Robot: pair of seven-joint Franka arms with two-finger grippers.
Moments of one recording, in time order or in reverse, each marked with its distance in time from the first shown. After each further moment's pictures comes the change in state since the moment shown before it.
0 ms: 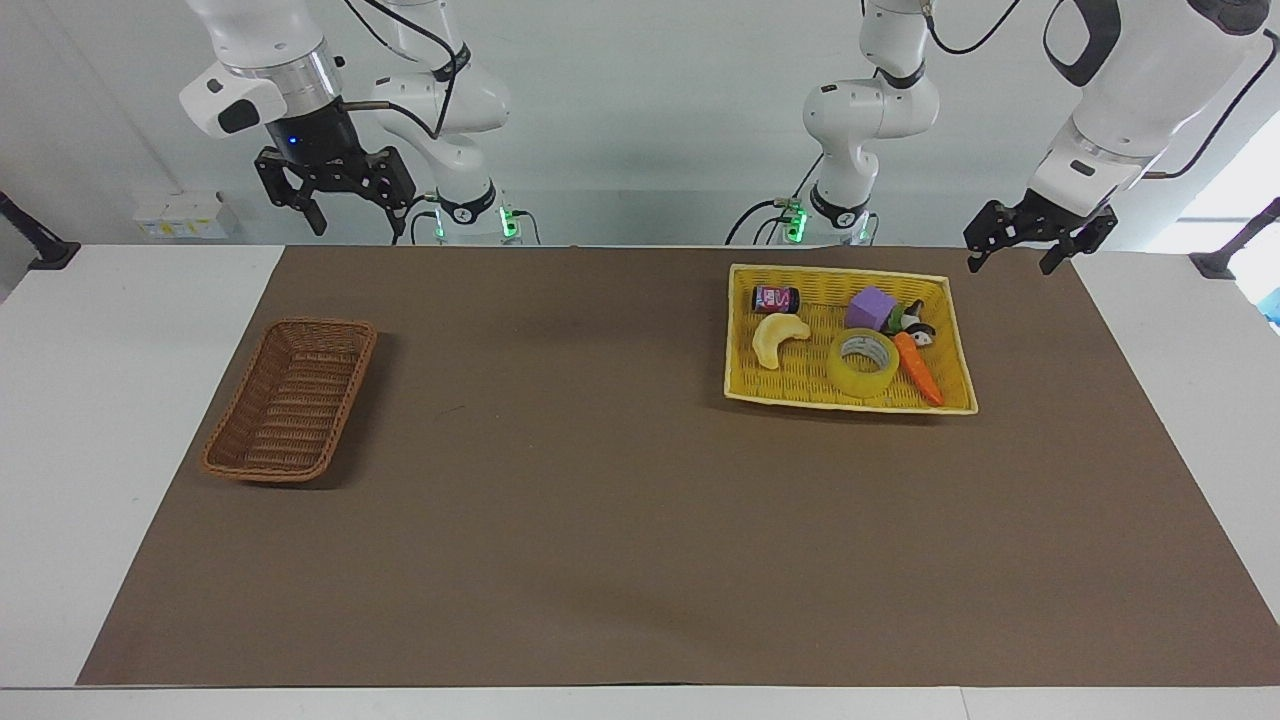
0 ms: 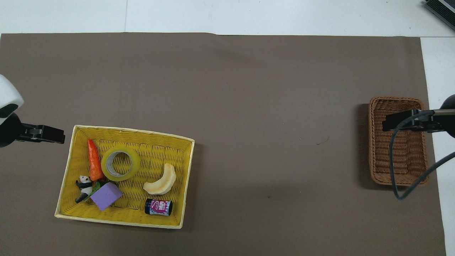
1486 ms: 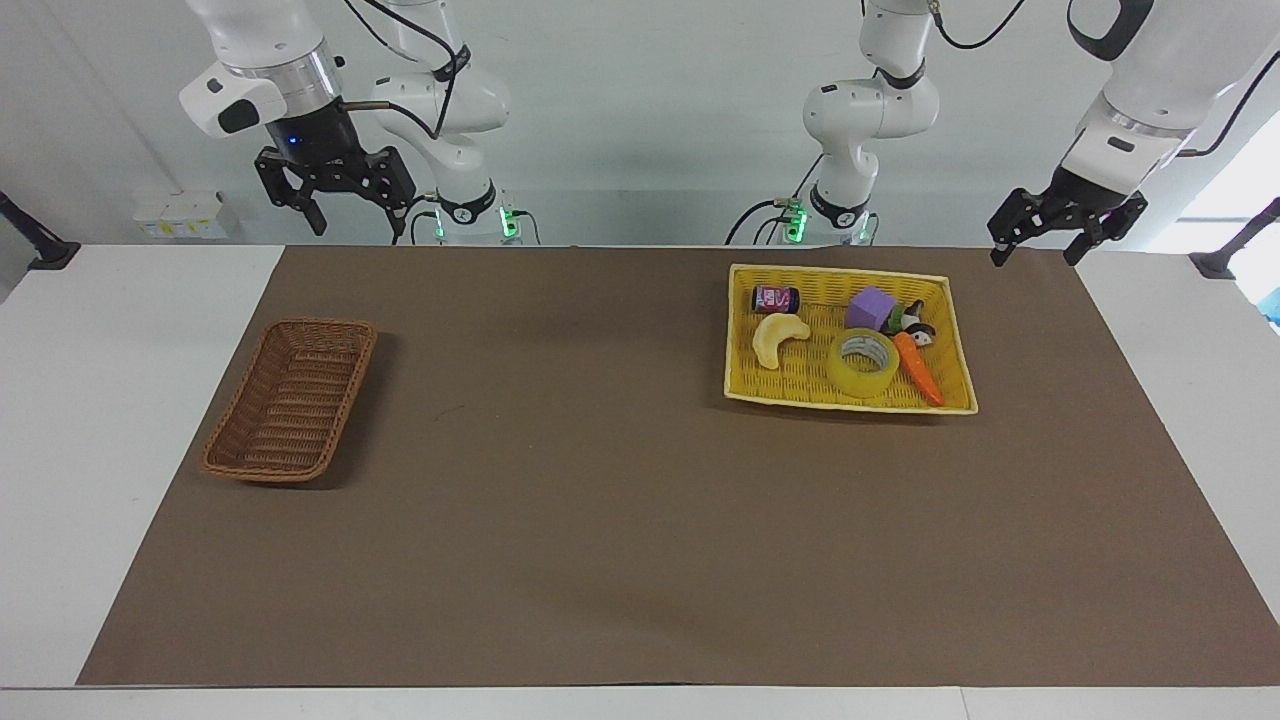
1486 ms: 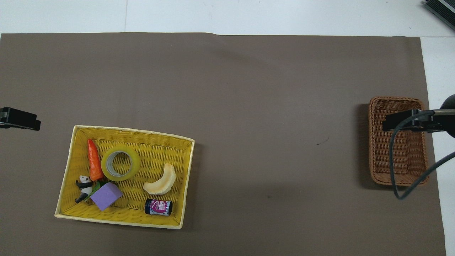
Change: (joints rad) left arm 0.013 0.081 0.010 0.278 0.001 -0.176 -0.001; right arm 0.000 0.000 0.000 0.000 0.000 0.000 0.000
